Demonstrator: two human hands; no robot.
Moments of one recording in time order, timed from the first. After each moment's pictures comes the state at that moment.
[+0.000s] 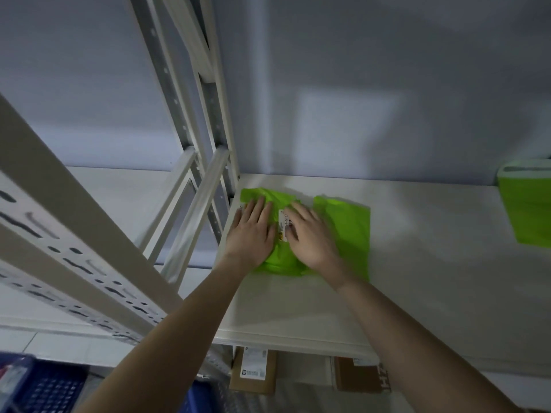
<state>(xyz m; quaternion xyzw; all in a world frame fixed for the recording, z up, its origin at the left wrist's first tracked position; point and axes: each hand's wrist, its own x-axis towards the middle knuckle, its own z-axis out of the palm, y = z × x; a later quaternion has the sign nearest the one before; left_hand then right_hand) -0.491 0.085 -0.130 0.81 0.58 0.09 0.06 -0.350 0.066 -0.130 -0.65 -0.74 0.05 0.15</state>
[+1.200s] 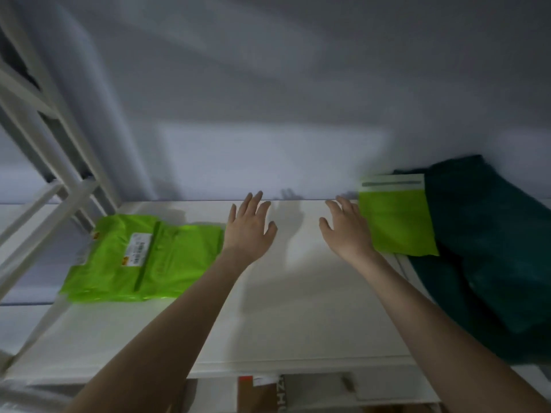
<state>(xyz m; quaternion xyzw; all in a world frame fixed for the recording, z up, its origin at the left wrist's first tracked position) -0.208 0.047 -0.078 0.84 0.52 0.16 0.06 -0.015 -0.005 -0.070 -0.78 -0.61 0.01 0.16</state>
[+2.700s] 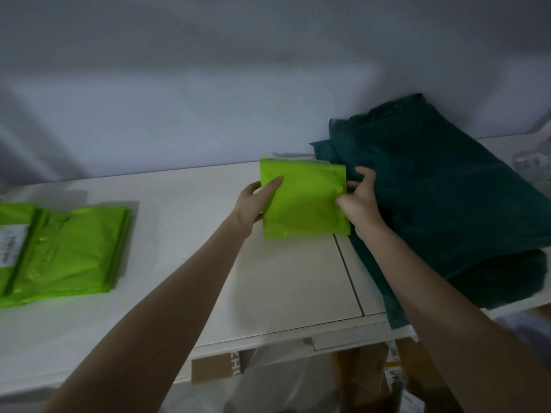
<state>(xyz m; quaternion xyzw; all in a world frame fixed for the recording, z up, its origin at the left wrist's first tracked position) -0.032 0.036 -0.118 0.46 0.50 0.29 0.67 0.140 -0.055 -0.098 -0.74 -0.30 0.30 0.52</state>
